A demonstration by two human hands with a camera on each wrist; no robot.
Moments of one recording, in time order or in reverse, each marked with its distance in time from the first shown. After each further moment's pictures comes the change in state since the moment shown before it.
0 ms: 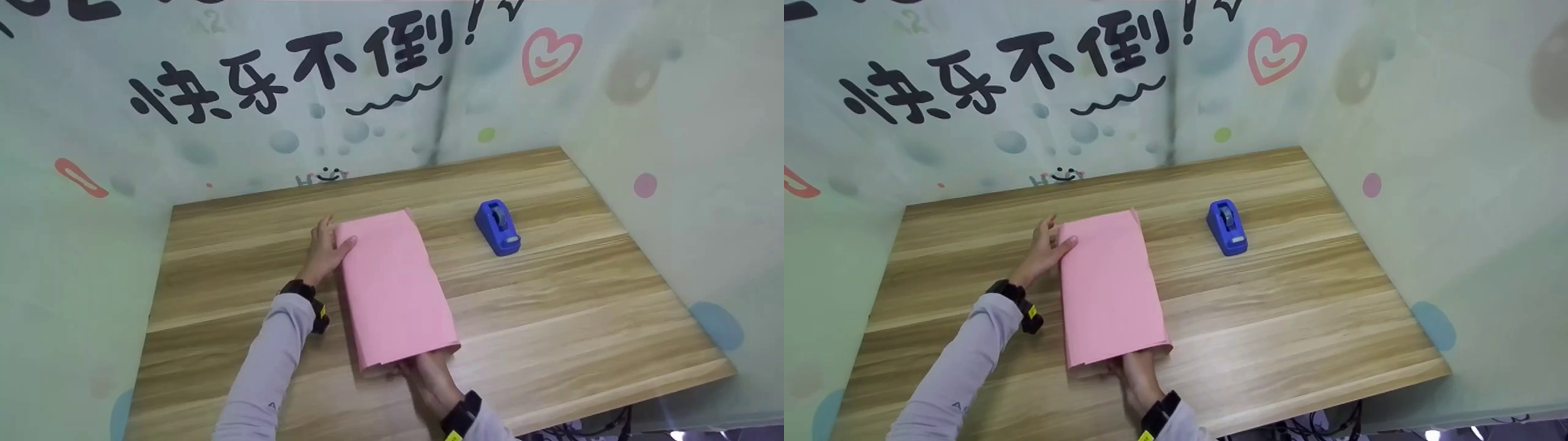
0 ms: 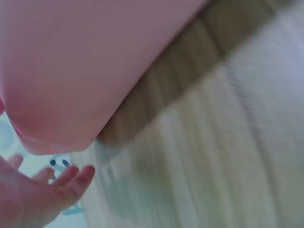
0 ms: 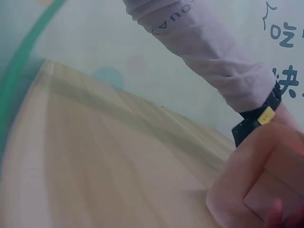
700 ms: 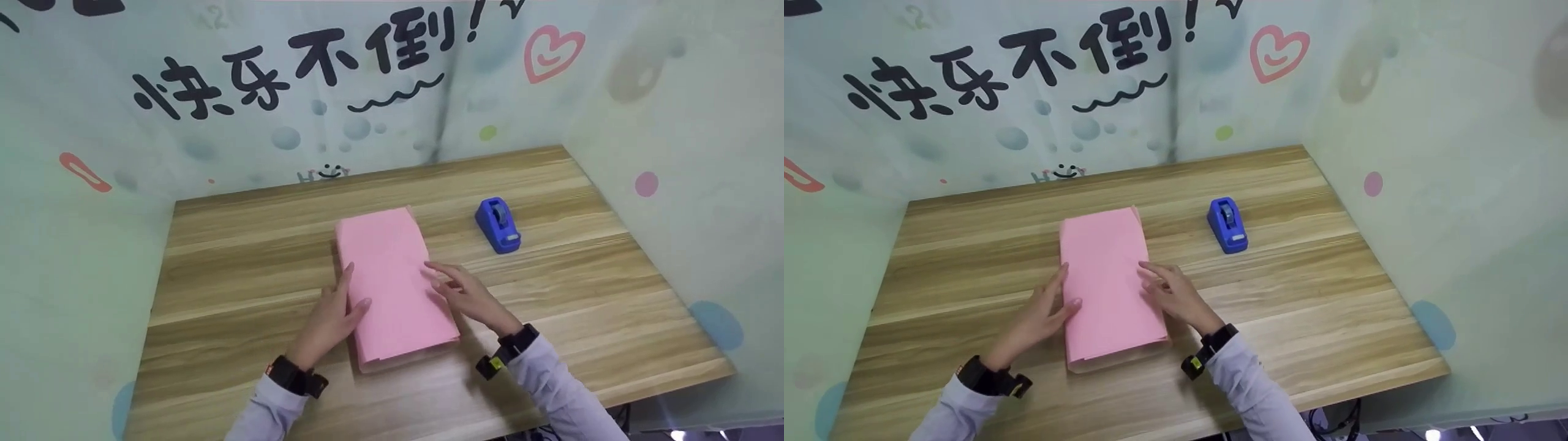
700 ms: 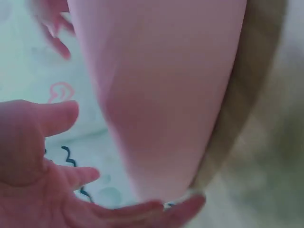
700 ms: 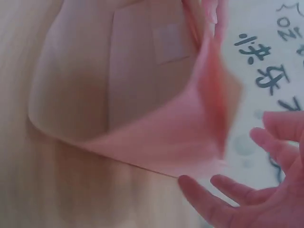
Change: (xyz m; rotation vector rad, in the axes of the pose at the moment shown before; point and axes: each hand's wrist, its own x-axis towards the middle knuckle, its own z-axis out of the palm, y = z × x) left_hand -0.130 0.036 0.022 0.265 -0.118 -0.026; right_hand 0.044 -0.127 -0.043 -1.048 -0.373 -0.490
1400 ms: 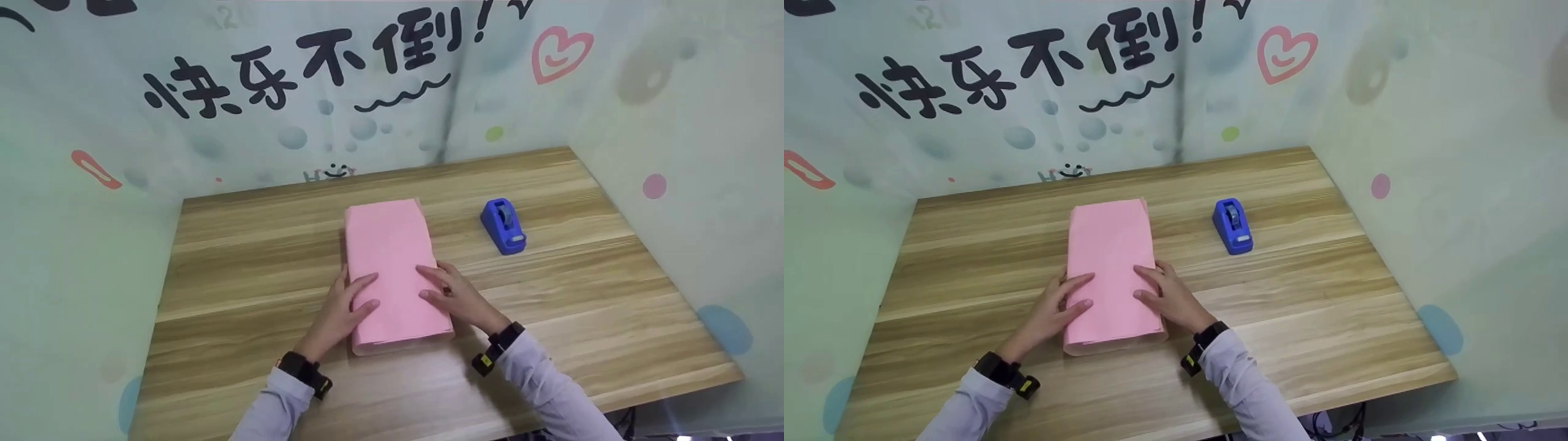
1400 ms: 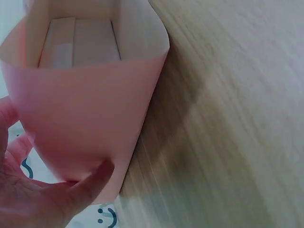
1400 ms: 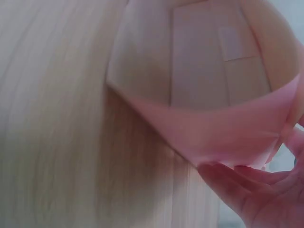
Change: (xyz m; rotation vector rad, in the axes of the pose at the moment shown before) left_hand 0.015 -0.024 0.017 -0.117 0.068 0.147; right_hand 0.016 0.019 0.019 -0.136 -0.026 0.033
